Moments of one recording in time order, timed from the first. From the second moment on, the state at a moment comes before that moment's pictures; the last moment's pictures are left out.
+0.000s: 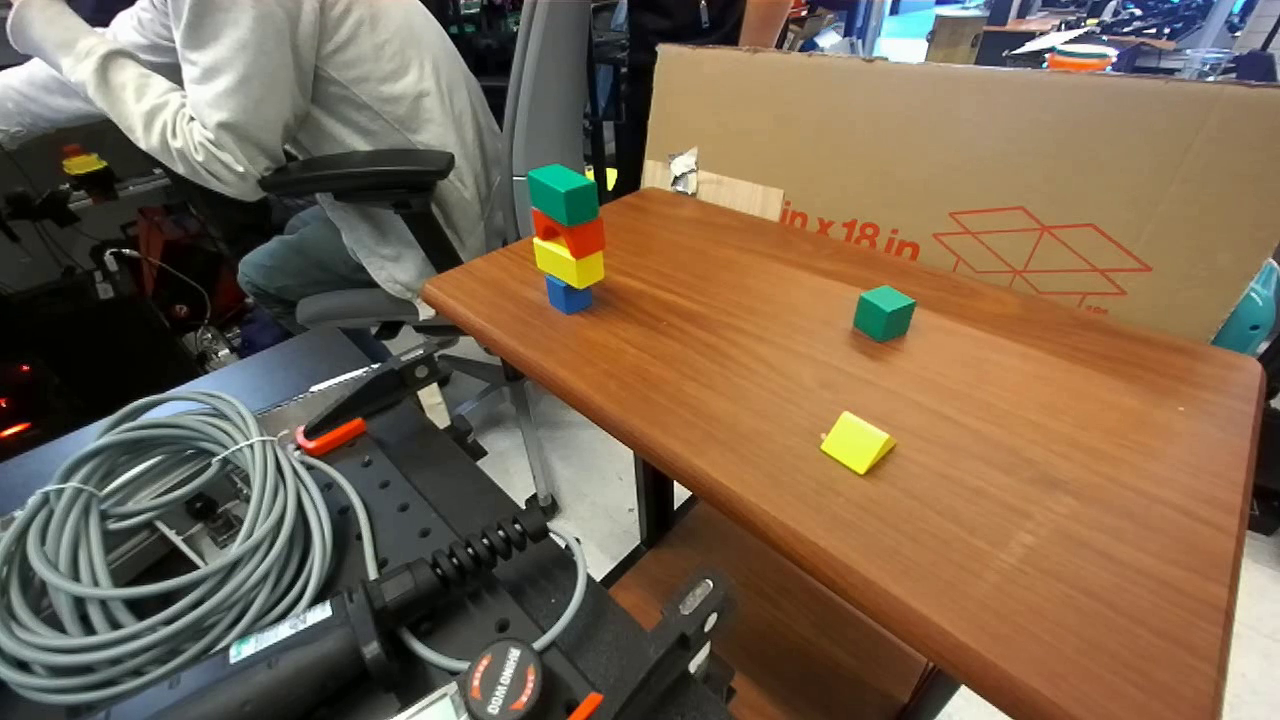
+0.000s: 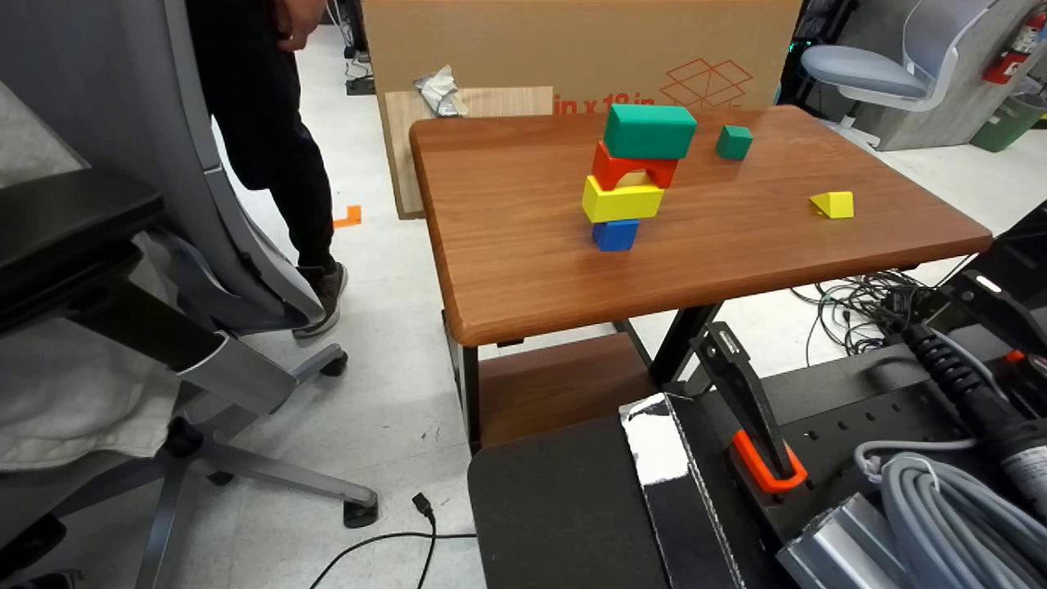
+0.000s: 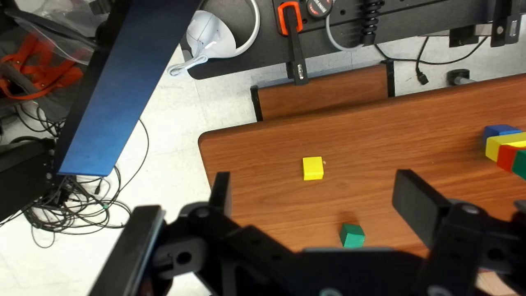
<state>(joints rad) -0.17 -0.47 -0.16 -2.58 -0.15 2.15 -0.08</state>
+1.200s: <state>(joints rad) -0.10 -0.01 -0.14 -2.50 0.08 2.58 -0.14</state>
